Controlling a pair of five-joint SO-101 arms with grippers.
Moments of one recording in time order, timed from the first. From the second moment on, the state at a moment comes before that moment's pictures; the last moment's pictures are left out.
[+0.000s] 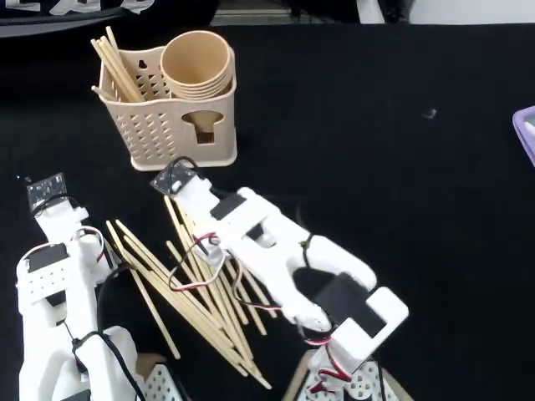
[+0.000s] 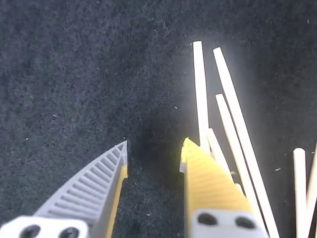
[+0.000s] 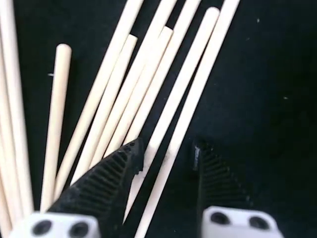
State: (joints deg) left arm -29.5 -42.9 68.9 52.1 -1.5; right arm -41.4 9.4 30.0 50.3 10.2
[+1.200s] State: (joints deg) left arm -29.5 -42.9 68.9 52.1 -1.5; right arm -35.1 -18.0 31.6 67.0 16.7
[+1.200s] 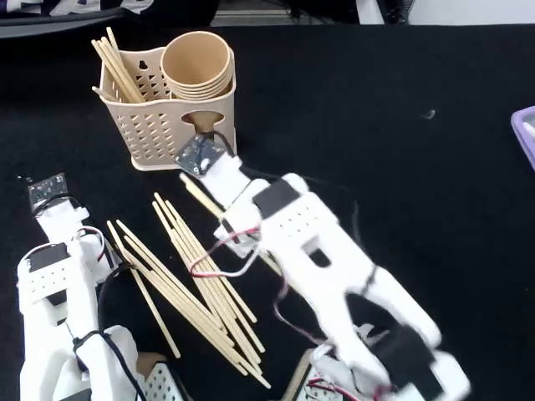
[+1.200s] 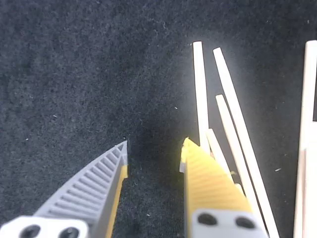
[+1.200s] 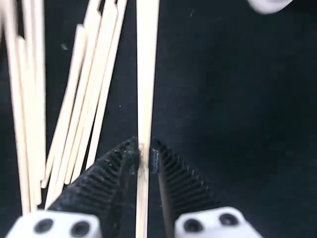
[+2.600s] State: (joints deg) left arm -29.5 -42.9 68.9 50.3 -1.5; right arm -36.4 27.7 -42.0 30.0 6.9
